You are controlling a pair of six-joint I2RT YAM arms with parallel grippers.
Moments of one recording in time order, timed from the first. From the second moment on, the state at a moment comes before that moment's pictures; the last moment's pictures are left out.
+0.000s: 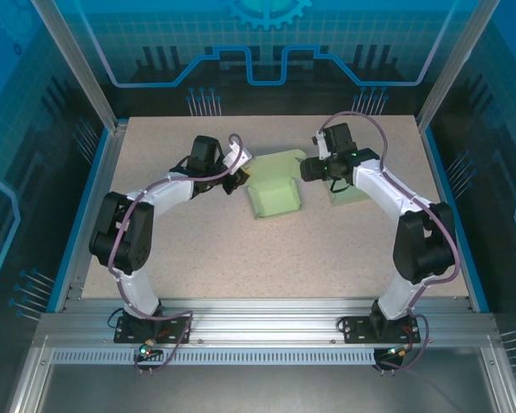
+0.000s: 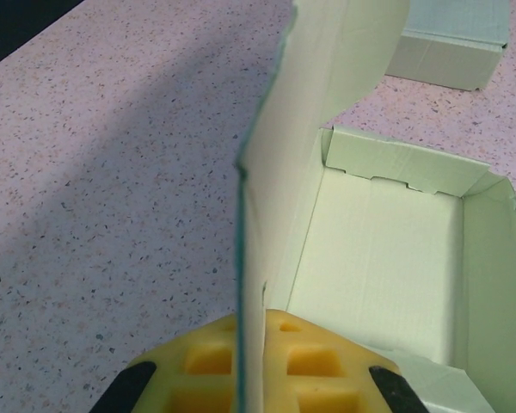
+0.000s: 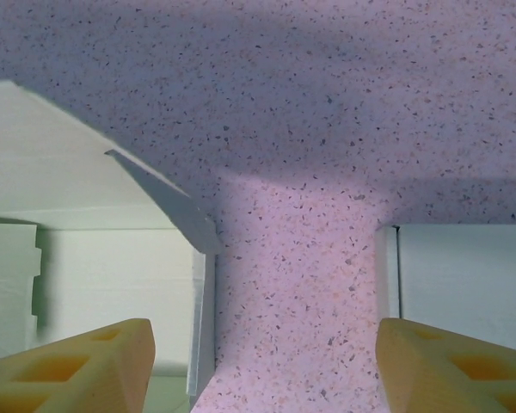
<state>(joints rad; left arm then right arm) -0.28 1.82 1.20 -0.08 0.50 0.44 0.30 1.73 1.38 -0.58 -0.06 0.12</state>
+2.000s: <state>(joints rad) -0.28 1.79 1.21 -0.11 0.30 0.13 0.40 1.97 1.58 -0.54 -0.02 -0.02</state>
